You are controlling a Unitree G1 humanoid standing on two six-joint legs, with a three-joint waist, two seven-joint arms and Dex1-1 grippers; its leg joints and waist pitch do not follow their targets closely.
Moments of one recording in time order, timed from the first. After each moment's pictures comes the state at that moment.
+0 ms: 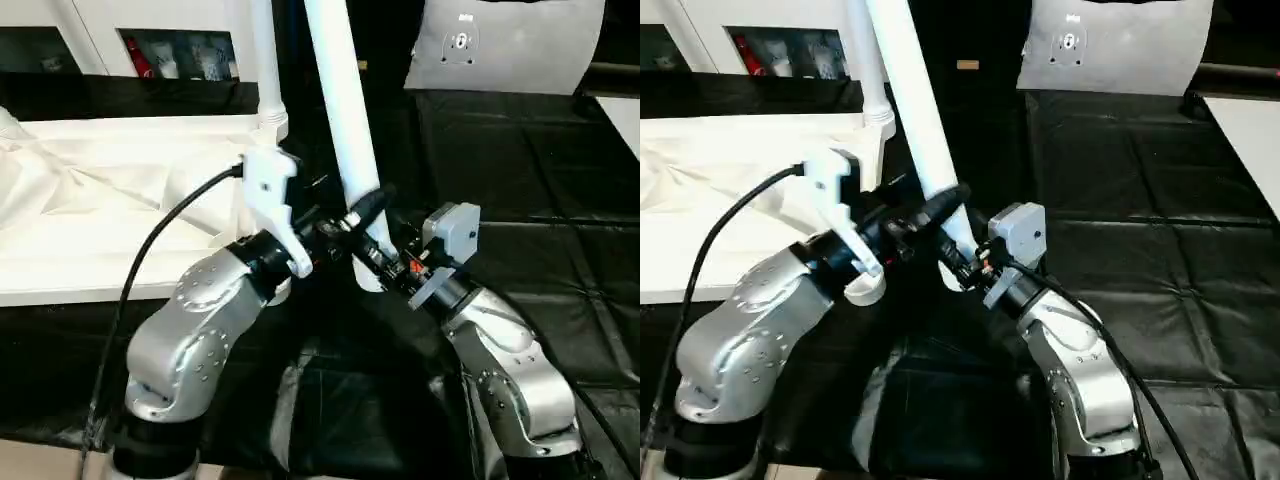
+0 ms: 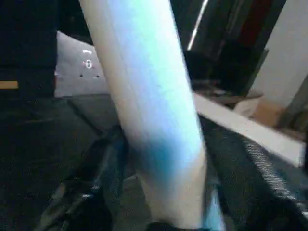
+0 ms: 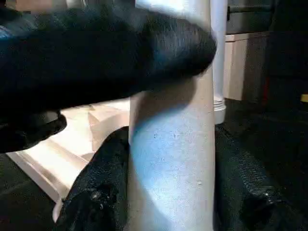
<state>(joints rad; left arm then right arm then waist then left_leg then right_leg) -0.36 0.11 -0.15 -0.36 -0.40 0.56 -0.37 -0.16 -0.11 0.13 -0.23 0.24 0.20 0.51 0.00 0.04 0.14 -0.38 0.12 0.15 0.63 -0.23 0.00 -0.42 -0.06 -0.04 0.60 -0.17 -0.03</state>
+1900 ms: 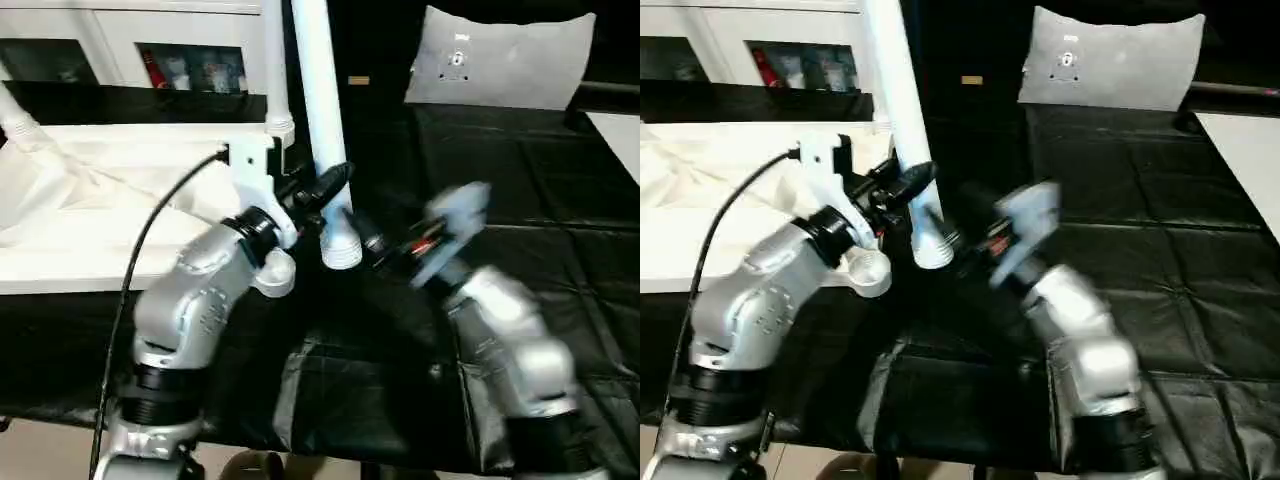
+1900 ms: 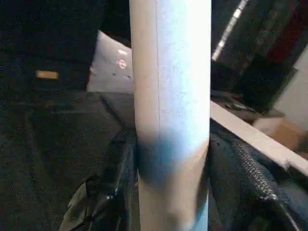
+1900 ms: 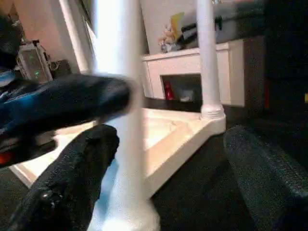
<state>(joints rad) -0.49 0.14 -0.01 -0.13 -0.50 0.61 -0.40 -0.33 -0.21 -0.05 -0.09 0.48 0.36 0.58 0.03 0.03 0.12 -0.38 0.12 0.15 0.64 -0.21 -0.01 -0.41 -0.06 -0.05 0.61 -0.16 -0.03</state>
